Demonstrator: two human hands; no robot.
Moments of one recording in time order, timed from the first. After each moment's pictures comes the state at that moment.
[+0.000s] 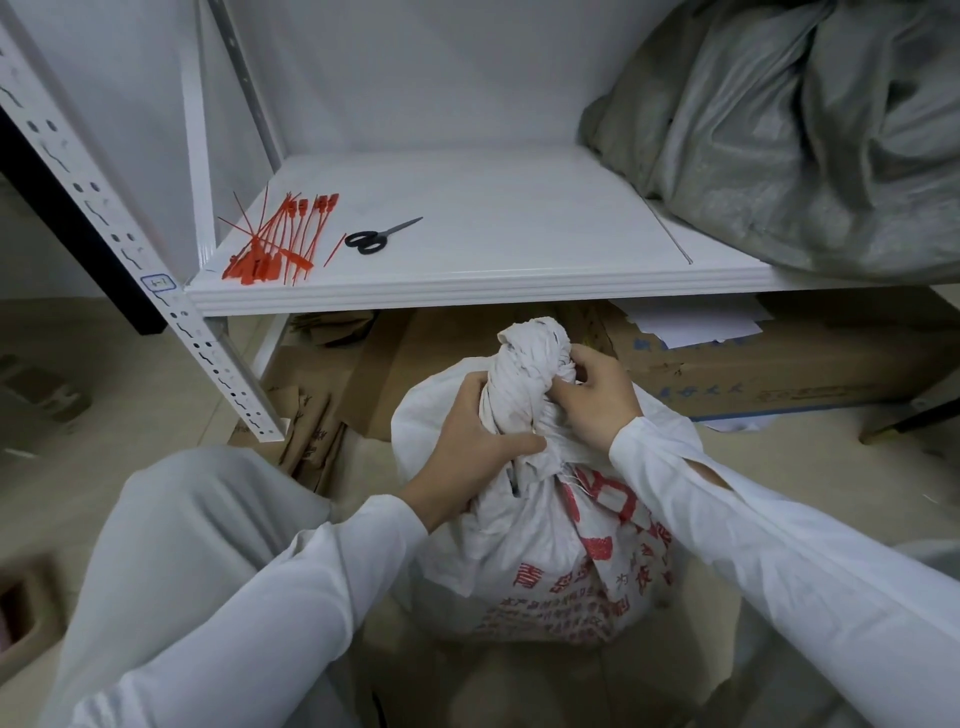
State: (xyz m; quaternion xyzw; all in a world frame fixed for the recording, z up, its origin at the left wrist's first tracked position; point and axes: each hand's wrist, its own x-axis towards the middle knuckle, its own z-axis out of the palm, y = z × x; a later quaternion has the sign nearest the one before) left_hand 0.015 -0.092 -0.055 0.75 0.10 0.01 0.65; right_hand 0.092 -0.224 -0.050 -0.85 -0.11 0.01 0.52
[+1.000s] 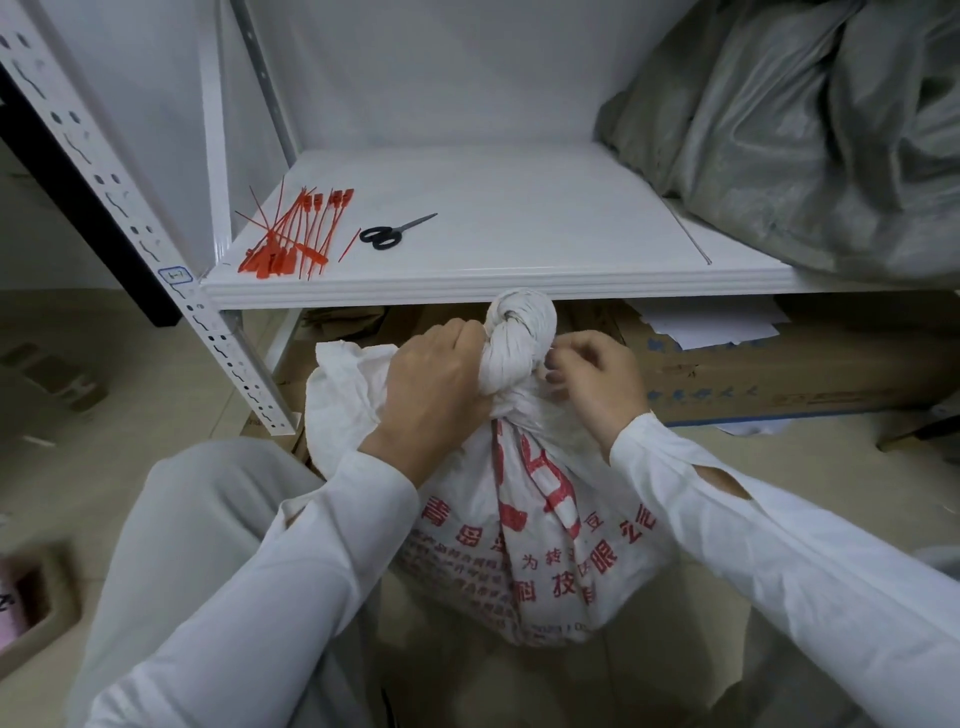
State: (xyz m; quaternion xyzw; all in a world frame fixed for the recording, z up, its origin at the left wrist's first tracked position) left_hand 0.035 -0.046 -0.026 0.93 -0.07 0.35 0.06; right_hand 0.080 -0.204 -0.031 -0.78 -0.03 0.02 0.62
